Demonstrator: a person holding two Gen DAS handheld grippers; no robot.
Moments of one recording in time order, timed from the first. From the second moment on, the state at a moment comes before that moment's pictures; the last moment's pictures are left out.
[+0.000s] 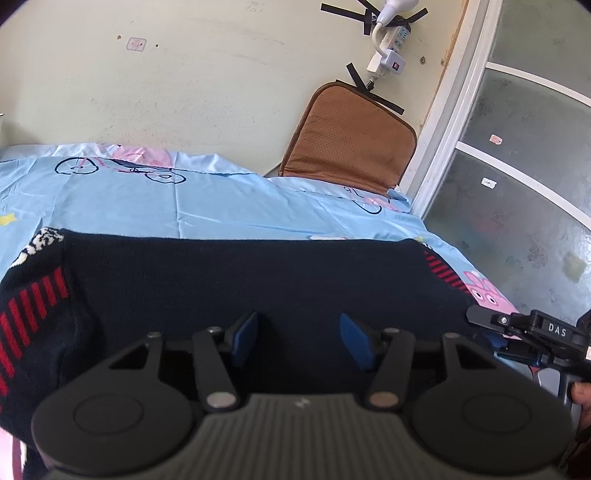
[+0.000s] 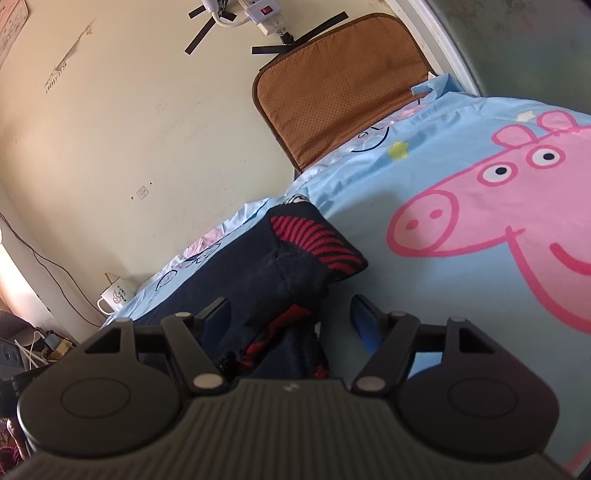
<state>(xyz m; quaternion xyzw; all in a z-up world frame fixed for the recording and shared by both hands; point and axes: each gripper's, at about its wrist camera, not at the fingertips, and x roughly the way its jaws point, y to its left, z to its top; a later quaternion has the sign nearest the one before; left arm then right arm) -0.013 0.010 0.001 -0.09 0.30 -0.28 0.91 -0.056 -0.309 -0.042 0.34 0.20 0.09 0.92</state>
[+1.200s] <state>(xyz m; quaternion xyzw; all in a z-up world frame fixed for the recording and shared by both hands) -0.054 0.203 0.047 -0.27 0.21 -0.10 0.93 0.001 -0.028 0.033 -0.04 0.25 0.41 0.88</state>
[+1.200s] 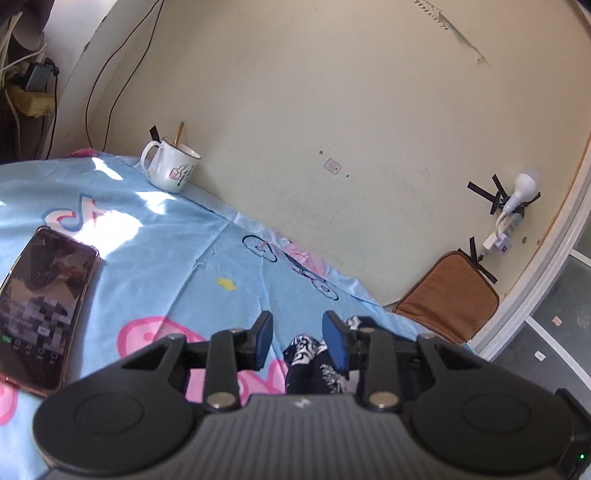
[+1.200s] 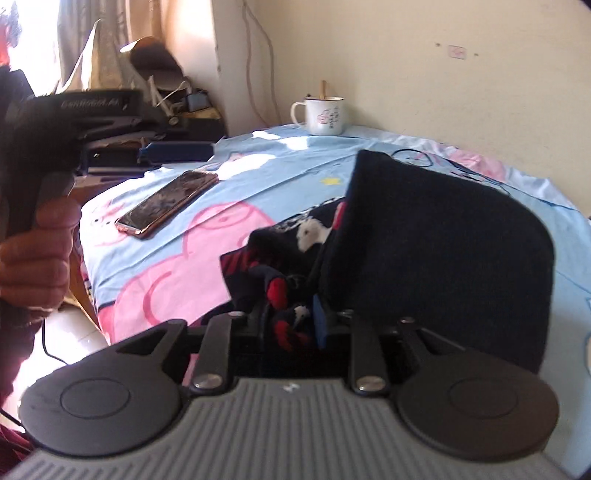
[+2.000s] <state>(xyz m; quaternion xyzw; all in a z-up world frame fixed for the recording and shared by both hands) -0.041 0.086 0.017 -0.12 0.29 -0.18 0.93 0.130 -0.063 0.049 0.07 0.34 0.40 0.84</state>
